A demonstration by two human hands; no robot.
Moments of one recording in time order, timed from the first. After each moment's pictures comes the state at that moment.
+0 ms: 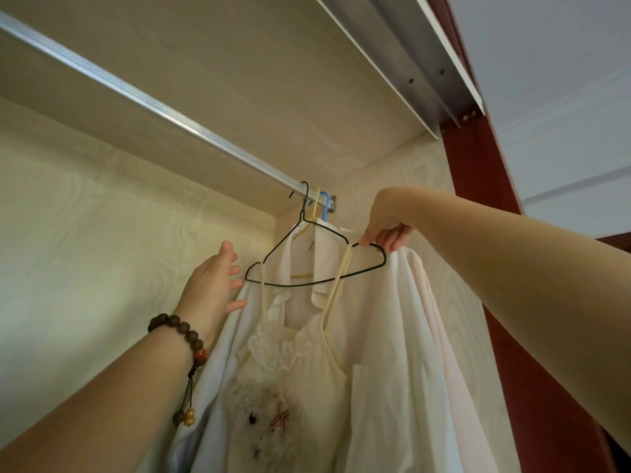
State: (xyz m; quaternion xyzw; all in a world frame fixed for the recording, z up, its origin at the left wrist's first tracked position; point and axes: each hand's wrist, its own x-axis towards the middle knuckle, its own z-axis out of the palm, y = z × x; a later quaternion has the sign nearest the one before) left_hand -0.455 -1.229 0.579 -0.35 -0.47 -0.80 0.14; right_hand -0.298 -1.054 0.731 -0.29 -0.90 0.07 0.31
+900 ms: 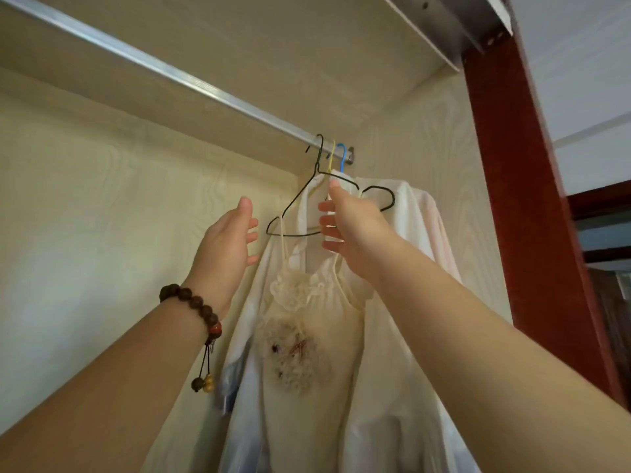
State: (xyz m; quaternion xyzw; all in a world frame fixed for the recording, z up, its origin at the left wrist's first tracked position) left_hand -0.404 -1.254 0.543 -0.38 -0.49 -0.75 0.23; right_hand -0.325 -1.124 0.594 0.02 -0.71 0.54 0.44
